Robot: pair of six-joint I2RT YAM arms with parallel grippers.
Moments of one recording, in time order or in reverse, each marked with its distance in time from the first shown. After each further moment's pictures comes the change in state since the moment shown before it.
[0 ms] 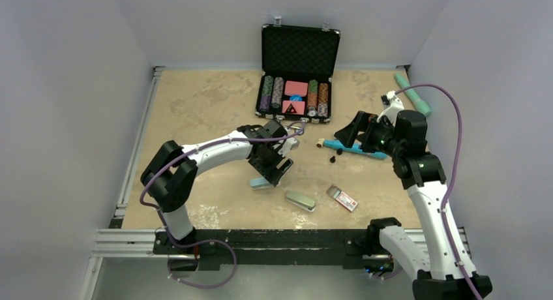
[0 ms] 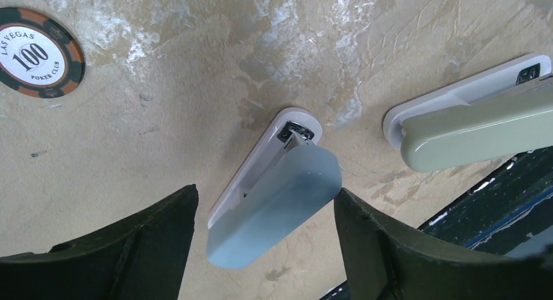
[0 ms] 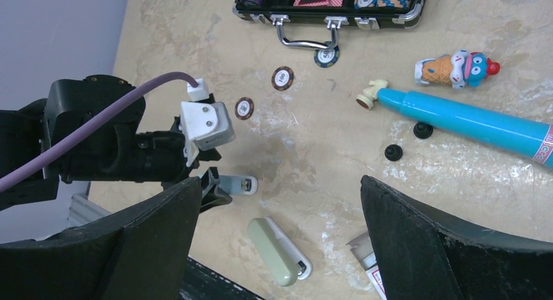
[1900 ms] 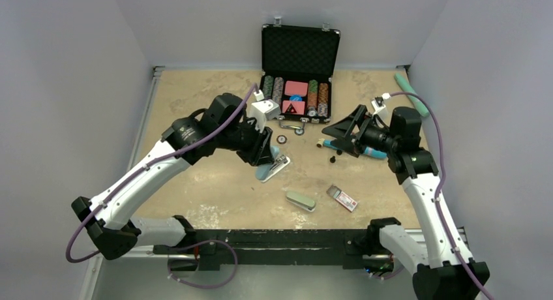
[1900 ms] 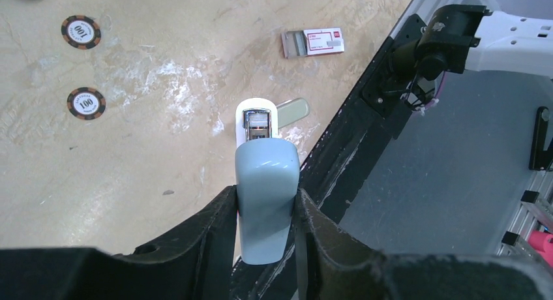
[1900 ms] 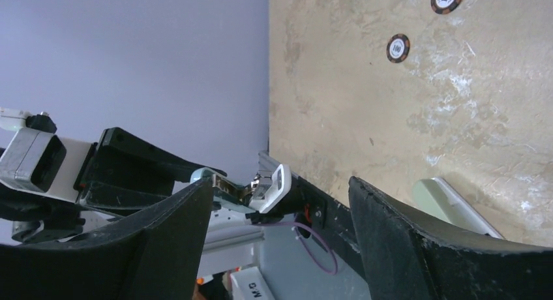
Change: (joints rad) left arm 0.007 -0.494 0.231 -0.198 0.188 -0.156; right arm 0.000 0.054 -0.054 0.156 -0.344 0.540
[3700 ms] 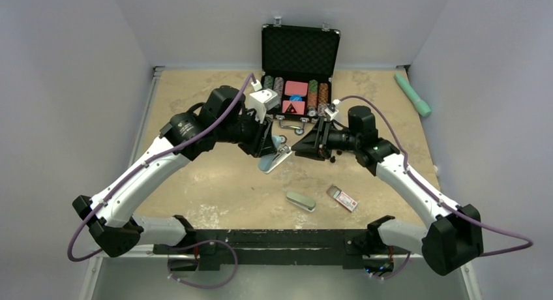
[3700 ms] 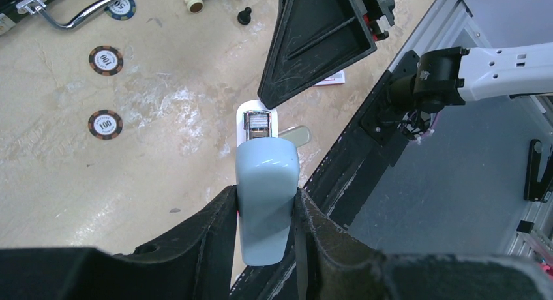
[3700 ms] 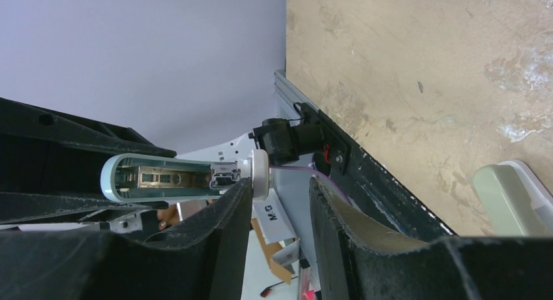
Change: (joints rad) left arm 0.013 0.016 0.070 0.024 -0.039 -0.042; right arm 0.306 0.258 -0.086 0.309 -0.069 0.142
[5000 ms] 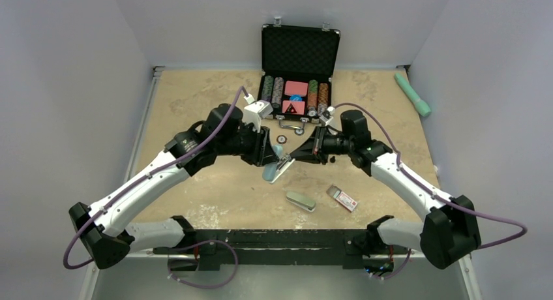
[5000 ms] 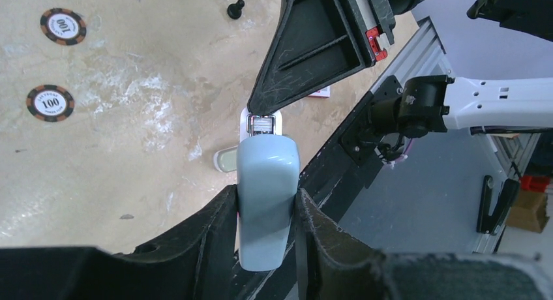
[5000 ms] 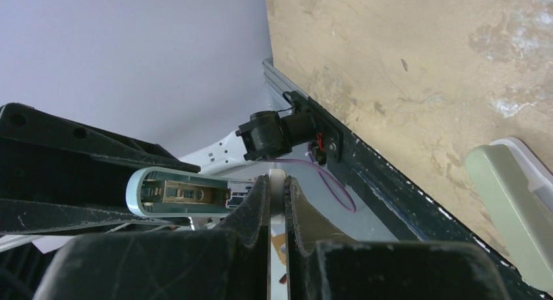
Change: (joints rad) left arm 0.000 -0.100 -0.274 0.229 0.006 -0.180; right arm 0.031 0.048 -0.029 0.006 0.014 0.034
